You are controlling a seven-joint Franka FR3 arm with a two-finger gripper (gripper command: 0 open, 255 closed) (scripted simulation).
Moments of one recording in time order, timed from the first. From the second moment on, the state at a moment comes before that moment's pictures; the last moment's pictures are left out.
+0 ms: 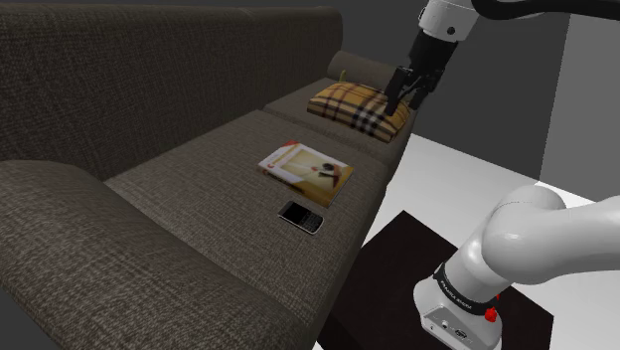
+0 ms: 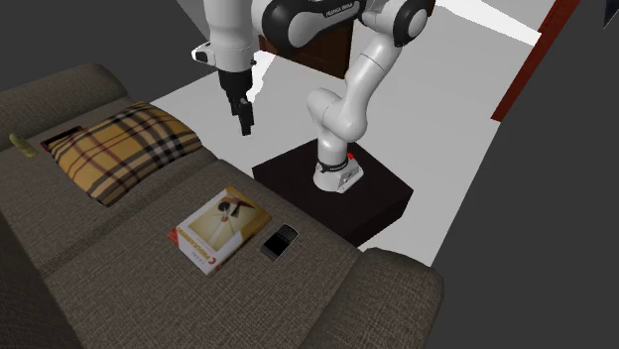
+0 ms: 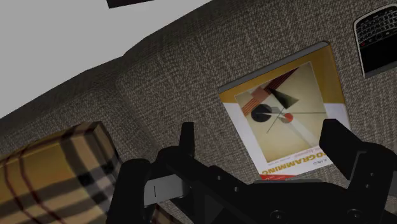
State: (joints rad) arm 0.00 -0.81 0.00 -2.41 -0.04 1.68 0.14
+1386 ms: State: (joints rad) arm 0.19 -0.57 0.28 -2.67 0.17 2.15 0.32
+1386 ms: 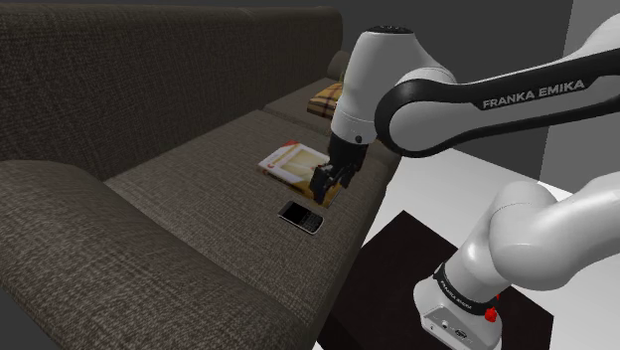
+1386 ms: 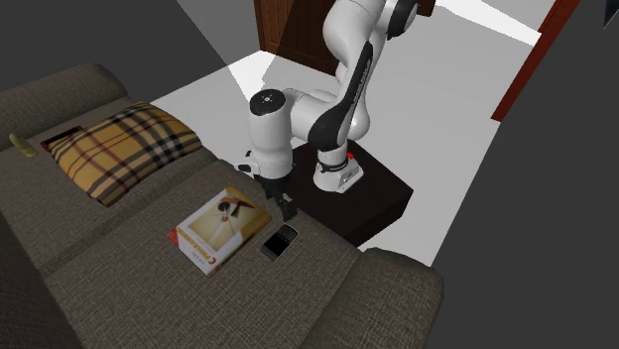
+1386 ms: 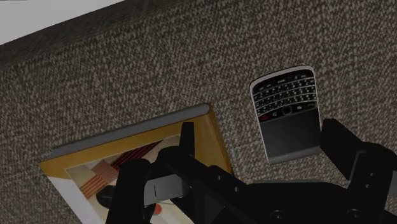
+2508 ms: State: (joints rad) arm 0.22 -0.36 0.37 -2.72 0.19 2.40 0.38
